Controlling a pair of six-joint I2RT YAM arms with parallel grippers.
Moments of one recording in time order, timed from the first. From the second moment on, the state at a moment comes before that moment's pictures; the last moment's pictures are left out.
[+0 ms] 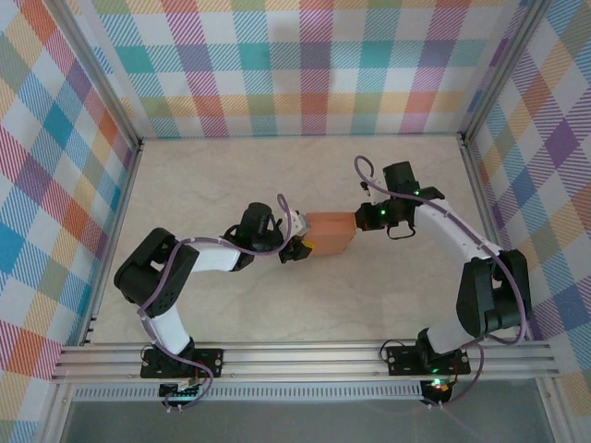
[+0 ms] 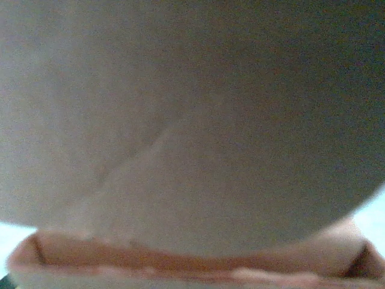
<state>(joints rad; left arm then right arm) -0.58 1.75 0.76 0.47 0.60 0.27 0.29 1.50 1.10 -0.65 -0.40 0.12</state>
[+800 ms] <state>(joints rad) -0.58 1.82 0.81 0.49 0.63 0.18 0.32 1.34 0.82 -0.30 -0.28 0.25</state>
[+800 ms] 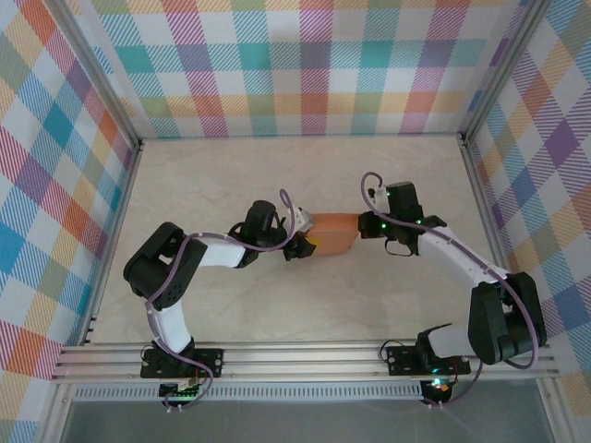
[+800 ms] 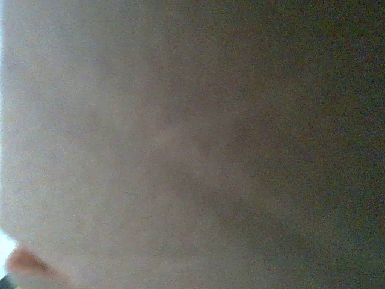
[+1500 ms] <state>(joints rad) -0.57 1.94 0.82 0.65 0.63 0.09 0.45 1.31 0.62 0.09 0.01 0.17</state>
